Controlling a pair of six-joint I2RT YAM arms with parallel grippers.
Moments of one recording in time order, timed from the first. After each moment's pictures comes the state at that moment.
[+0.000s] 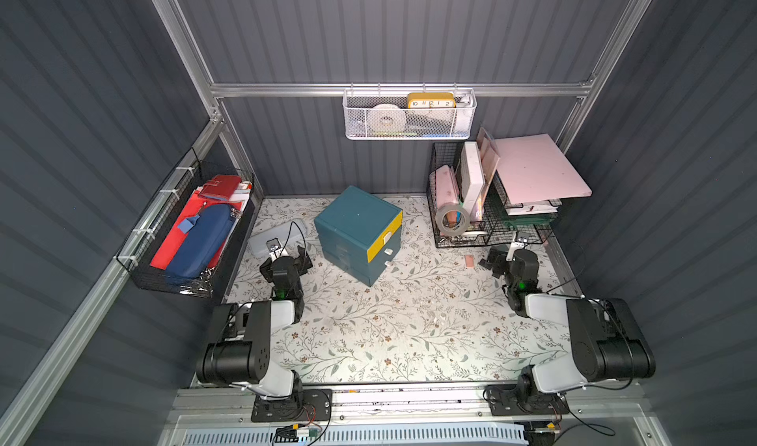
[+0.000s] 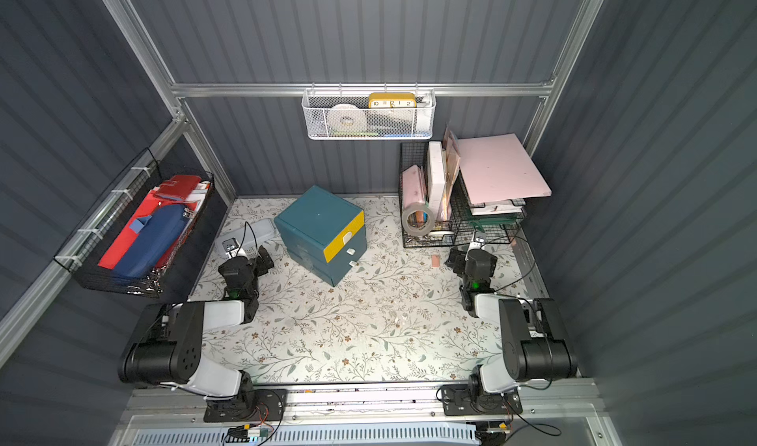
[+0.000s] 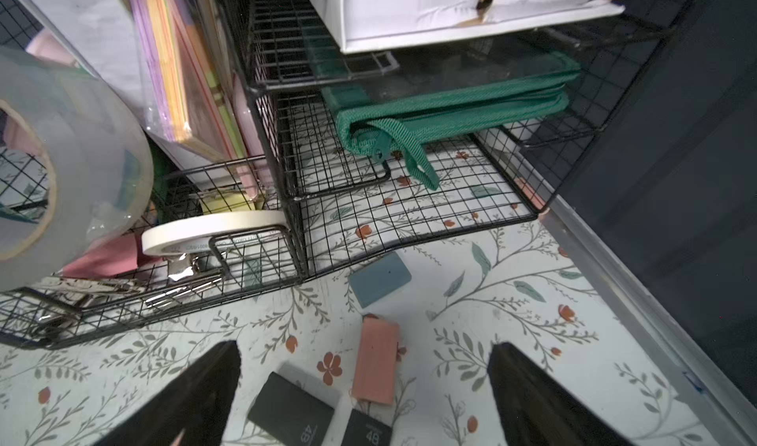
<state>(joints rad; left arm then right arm) 0.00 1.58 0.44 0.87 -0.28 -0.14 0.01 1.50 0.45 0.68 0.24 0.10</state>
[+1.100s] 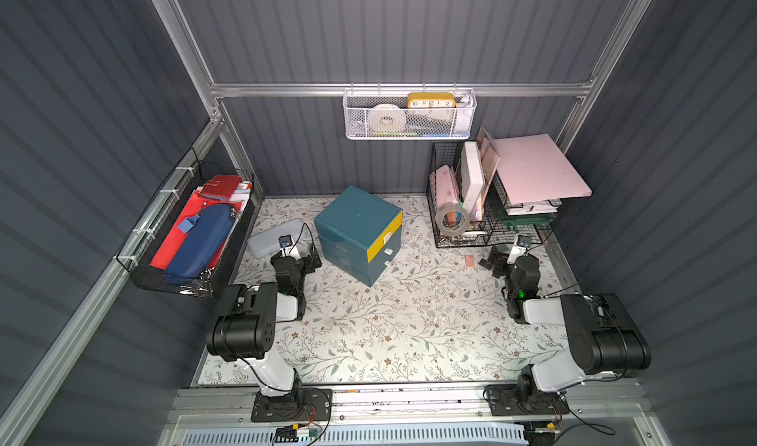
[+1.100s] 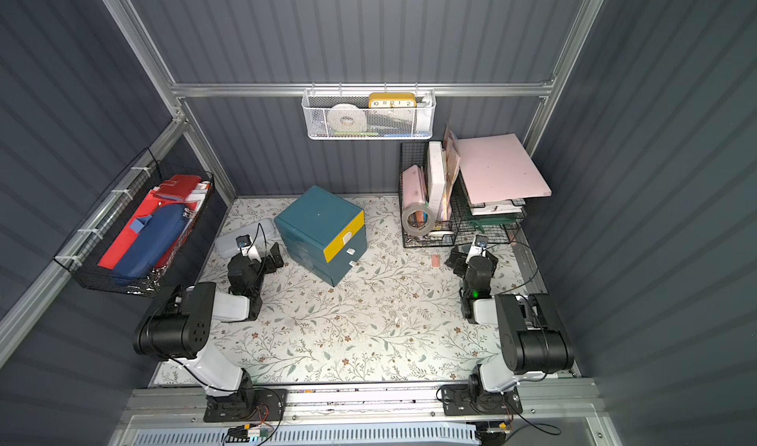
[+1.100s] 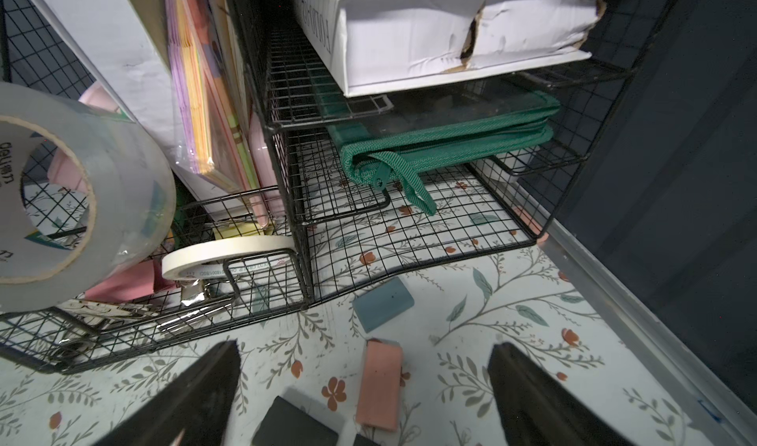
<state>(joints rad) 0.00 1.70 0.46 1.04 -0.05 -0.07 0.01 1.55 0.38 0.91 0.23 0.09</state>
